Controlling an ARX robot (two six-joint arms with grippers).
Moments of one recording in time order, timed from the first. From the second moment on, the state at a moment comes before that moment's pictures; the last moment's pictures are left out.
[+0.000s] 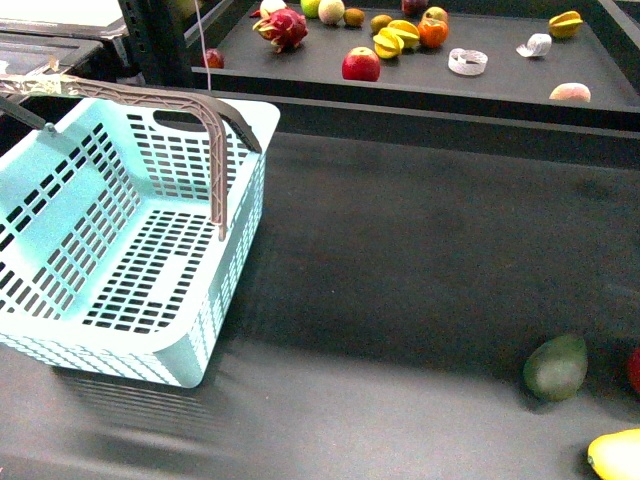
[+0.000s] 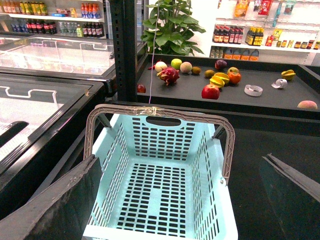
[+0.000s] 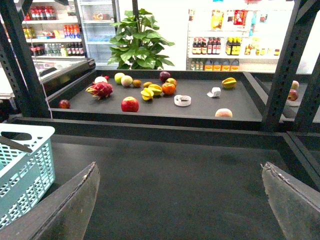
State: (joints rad) left arm 0.00 0.00 0.02 0.00 0.00 -0.01; right arm 0.00 0.00 0.01 0.00 0.00 0.00
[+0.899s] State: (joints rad) left arm -0.11 0.34 0.02 0.41 -0.23 -0.22; right arm 0.00 0.00 0.01 0.00 0.00 0.00
